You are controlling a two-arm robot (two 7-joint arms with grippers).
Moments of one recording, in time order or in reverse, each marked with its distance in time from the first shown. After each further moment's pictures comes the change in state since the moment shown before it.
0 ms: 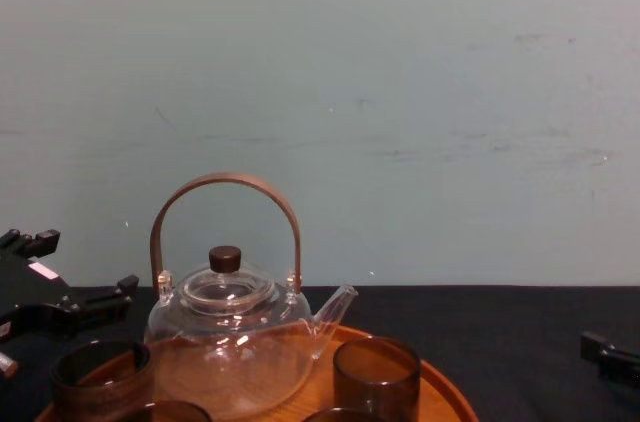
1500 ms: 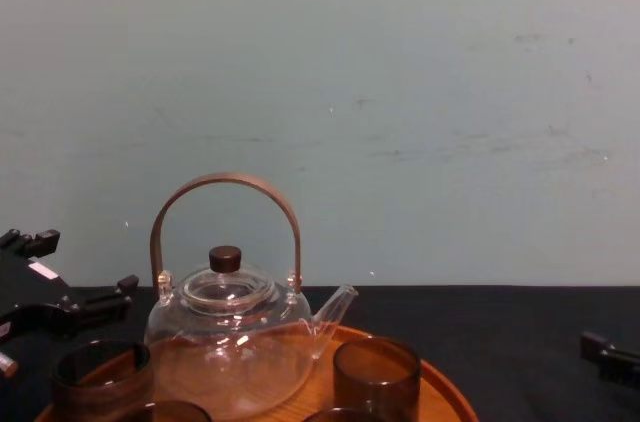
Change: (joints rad) left arm 0.000 0.000 0.000 0.000 0.000 0.000 0.000; right arm 0.000 0.000 0.000 0.000 0.000 0.000 0.000
